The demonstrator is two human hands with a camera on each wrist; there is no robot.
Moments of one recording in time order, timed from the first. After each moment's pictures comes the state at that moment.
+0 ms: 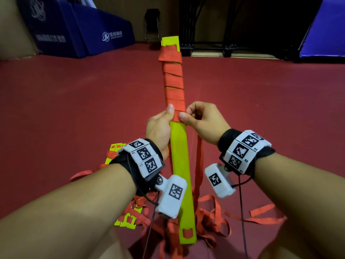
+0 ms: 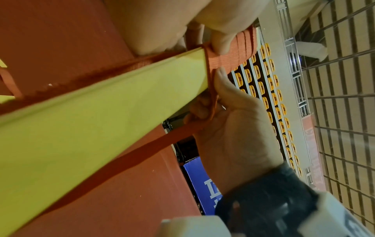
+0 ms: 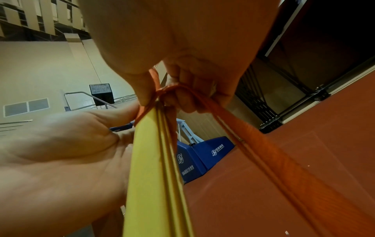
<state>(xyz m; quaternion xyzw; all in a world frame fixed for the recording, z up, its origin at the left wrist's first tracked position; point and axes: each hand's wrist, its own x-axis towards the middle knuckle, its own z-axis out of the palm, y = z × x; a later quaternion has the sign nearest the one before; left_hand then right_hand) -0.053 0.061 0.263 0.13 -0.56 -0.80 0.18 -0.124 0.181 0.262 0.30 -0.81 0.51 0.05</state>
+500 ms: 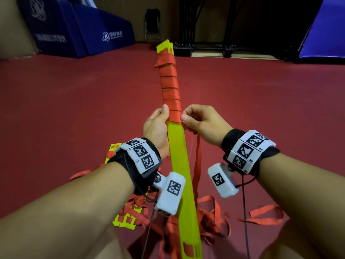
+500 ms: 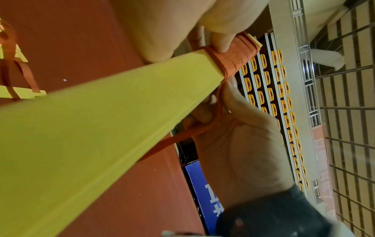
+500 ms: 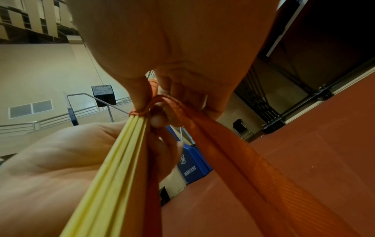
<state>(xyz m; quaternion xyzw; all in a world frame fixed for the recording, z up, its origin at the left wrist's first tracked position) -0.054 0.057 0.264 0.15 -0.50 -0.84 0.18 -0.118 0.186 0.268 0.37 -0.77 0.52 -0.03</state>
